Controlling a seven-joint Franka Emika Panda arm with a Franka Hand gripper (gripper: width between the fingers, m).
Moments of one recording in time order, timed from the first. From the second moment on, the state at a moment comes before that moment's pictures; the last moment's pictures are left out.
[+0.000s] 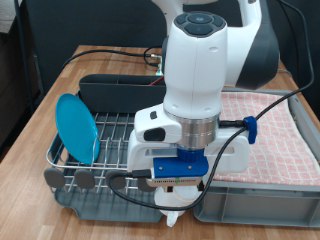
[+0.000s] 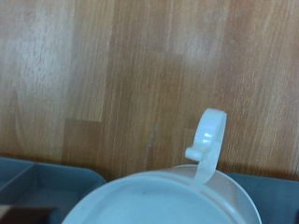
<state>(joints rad) 0.18 0.69 -0.23 -1.49 0.16 2.24 0.53</state>
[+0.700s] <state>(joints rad) 0.17 0.68 -0.22 -1.35 0.16 2.00 0.51</state>
